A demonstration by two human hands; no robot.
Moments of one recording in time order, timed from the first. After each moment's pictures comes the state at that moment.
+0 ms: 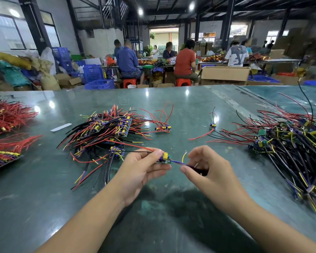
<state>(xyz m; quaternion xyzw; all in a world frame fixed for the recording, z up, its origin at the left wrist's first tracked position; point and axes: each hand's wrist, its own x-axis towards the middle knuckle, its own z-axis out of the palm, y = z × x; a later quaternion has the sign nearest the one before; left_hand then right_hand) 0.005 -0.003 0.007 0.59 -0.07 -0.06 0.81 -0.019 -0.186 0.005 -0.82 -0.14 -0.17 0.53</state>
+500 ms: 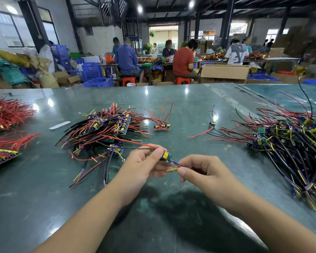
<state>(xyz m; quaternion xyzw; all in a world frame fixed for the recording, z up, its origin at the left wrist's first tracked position) 0.003 -0.006 0.003 0.64 -0.12 -0.03 0.76 -0.024 -0.188 0.014 -0.79 -0.21 0.00 0.58</state>
